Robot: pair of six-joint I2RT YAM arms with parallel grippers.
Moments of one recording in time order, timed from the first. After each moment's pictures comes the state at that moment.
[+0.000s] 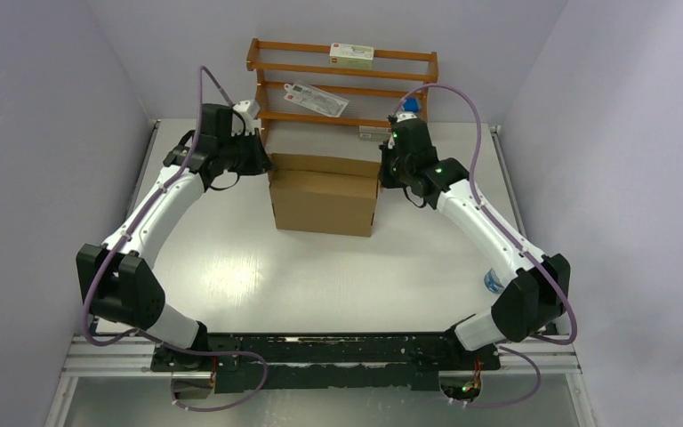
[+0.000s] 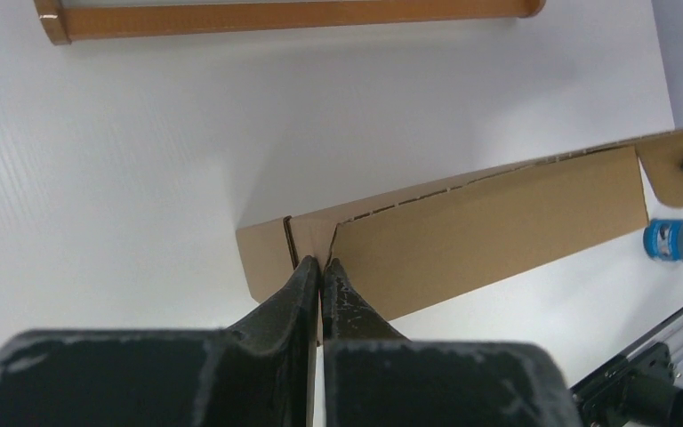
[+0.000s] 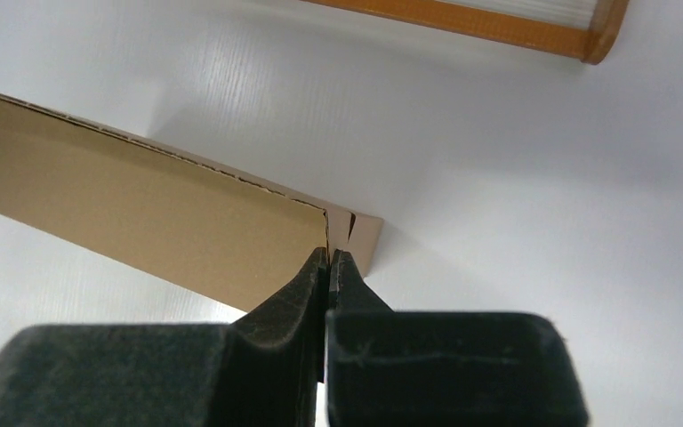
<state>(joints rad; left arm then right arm) -0.28 1.52 1.39 -0.52 0.31 -0.27 0.47 1.46 1.37 -0.58 0.06 0.28</state>
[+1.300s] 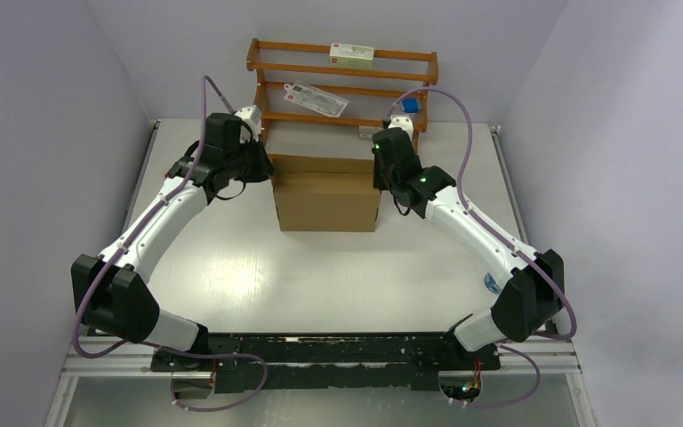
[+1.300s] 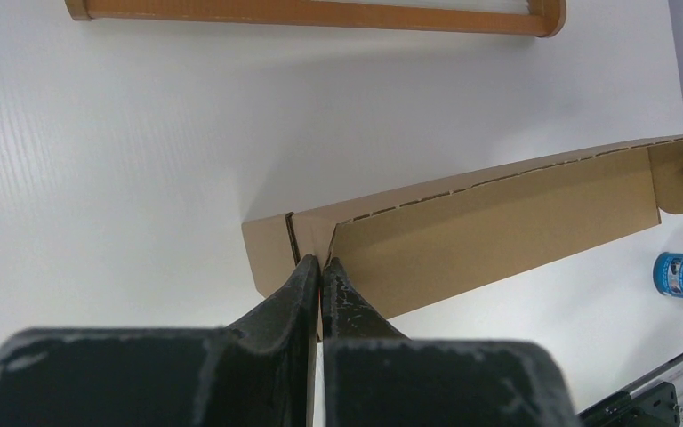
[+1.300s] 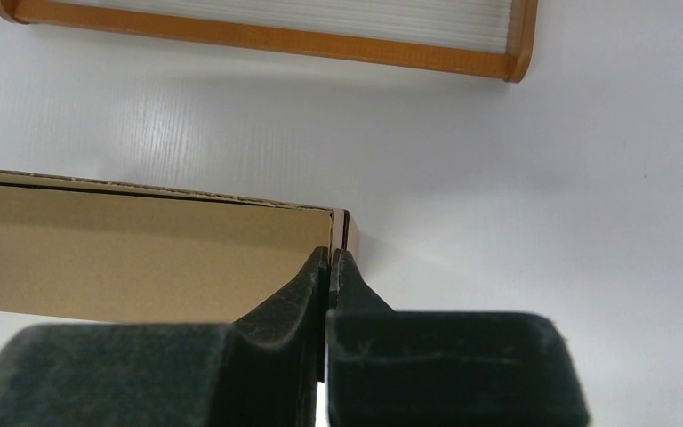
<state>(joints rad) -0.35 1.45 1.29 -0.47 0.15 -0.37 0.60 1.48 1.33 -0.52 0.39 0.34</state>
